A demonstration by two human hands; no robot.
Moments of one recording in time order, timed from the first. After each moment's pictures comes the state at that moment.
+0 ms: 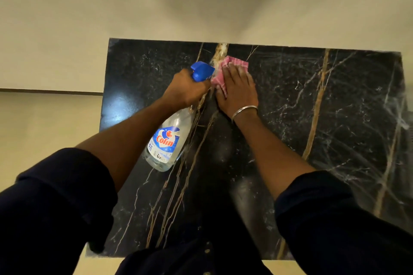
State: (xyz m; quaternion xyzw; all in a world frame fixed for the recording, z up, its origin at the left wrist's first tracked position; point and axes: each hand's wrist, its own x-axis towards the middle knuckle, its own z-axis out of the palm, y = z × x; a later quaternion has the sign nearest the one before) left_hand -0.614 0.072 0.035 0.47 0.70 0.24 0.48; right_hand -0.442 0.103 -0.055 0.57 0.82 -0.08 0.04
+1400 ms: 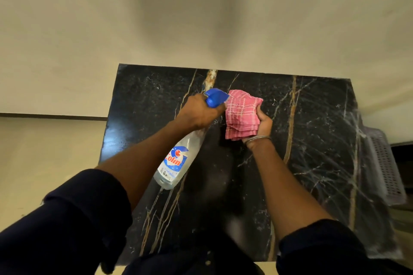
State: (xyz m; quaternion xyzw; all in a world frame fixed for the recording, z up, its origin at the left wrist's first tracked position) left_hand -0.571 0.024 0.079 0.55 0.65 0.24 0.46; right_hand -0.388 0.039 0.011 0.44 0.03 -0.73 -0.52
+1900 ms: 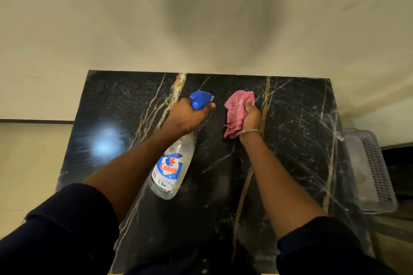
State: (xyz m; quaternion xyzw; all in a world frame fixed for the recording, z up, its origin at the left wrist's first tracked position) left_hand -0.474 0.047 0.081 0.50 0.71 0.25 0.43; right_hand -0.304 0.087 0.020 0.61 0.12 -0.62 -0.48
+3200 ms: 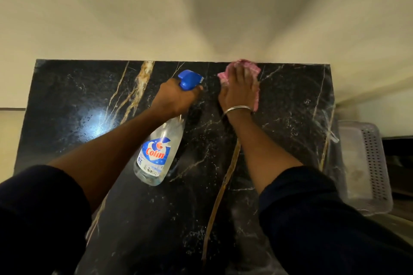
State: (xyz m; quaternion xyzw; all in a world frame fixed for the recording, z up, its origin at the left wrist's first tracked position) left_hand -0.420 0.131 0.042 0.48 0.73 0.22 0.44; right_hand -0.246 0.189 -0.060 0.67 0.74 -0.12 0.01
